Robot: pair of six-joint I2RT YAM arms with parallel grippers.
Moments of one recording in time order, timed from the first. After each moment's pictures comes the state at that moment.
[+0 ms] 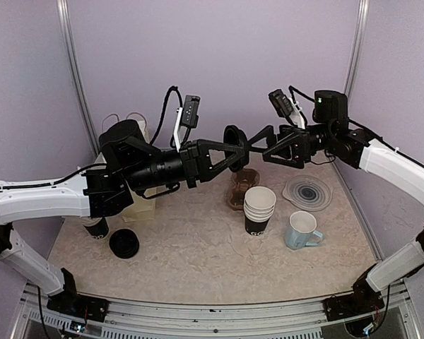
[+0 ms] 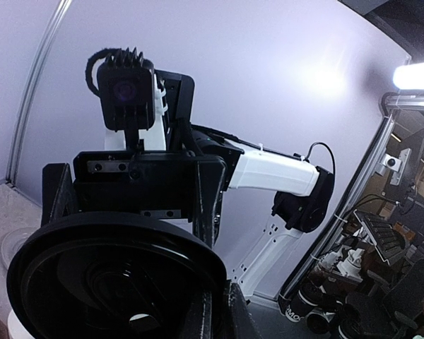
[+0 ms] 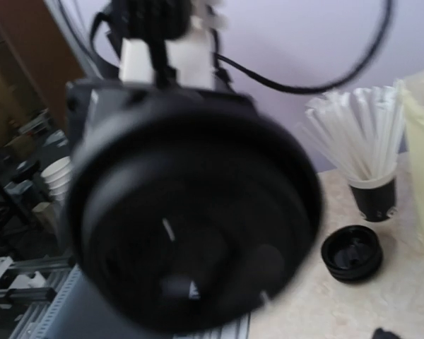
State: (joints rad) left arm -1.07 1.42 1.14 0.51 0.35 -0.52; right arm 0.53 1.40 1.30 -0.11 -1.31 0.16
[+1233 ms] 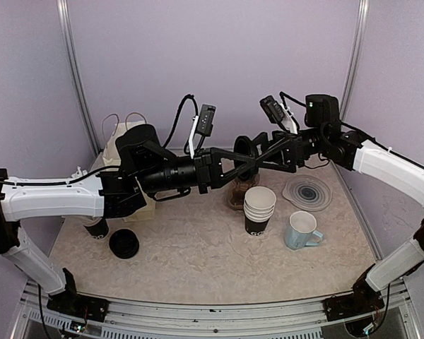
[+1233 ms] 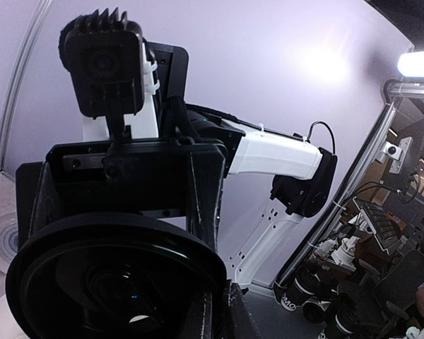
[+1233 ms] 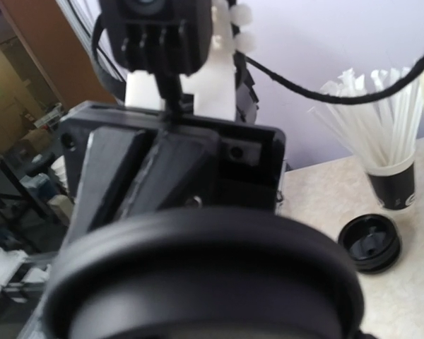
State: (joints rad) left arm -1.07 1.51 1.16 0.54 0.41 -0.54; right arm 0.58 1.45 1.31 -0.11 -1.30 0.16
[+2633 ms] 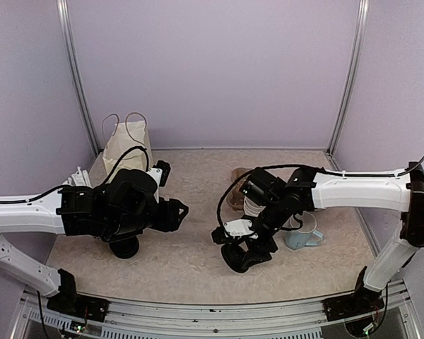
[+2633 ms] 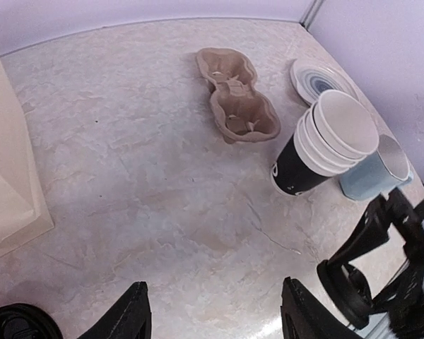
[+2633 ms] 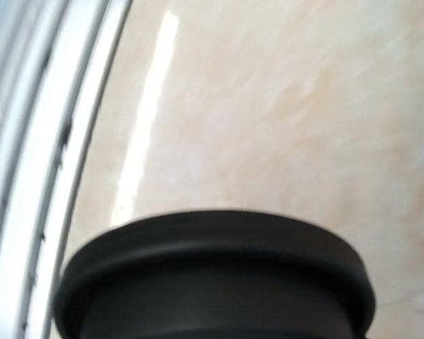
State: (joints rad) left arm -1.16 1.23 0.96 -0.38 -0.44 -0.62; right arm 0.99 1.61 1.20 -0.76 -0.42 -0.74
